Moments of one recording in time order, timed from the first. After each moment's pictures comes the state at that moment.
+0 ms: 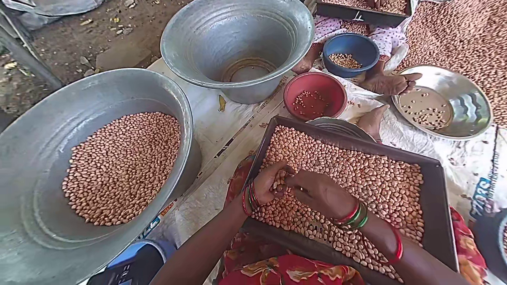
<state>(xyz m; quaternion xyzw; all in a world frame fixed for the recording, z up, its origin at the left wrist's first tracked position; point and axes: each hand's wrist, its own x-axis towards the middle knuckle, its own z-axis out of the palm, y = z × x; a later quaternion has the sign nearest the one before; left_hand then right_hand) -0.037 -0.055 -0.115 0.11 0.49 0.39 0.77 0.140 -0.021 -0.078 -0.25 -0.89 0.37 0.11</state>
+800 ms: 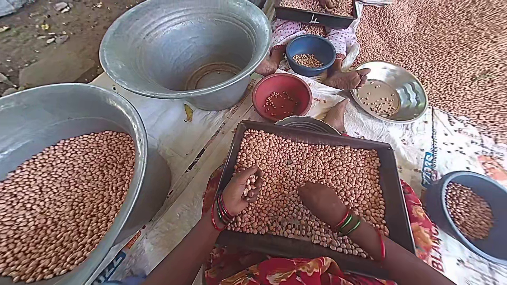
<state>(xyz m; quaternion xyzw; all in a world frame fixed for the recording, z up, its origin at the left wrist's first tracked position) -0.033 -0.058 -0.112 0.13 0.50 0.42 0.74 0.210 -0.044 -0.126 -0.43 -0.88 0.20 -0.02</state>
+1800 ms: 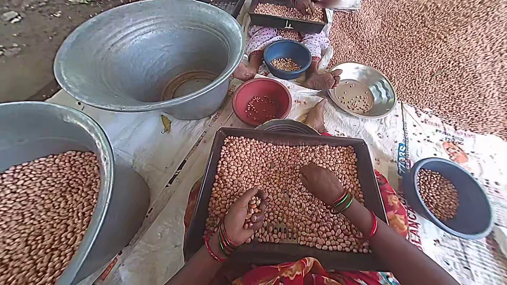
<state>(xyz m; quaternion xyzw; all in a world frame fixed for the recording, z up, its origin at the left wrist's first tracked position) 0.014 -0.081 -0.116 0.06 0.45 0.39 0.80 0.236 -0.006 -0.100 -0.55 -0.81 0.22 -0.05</state>
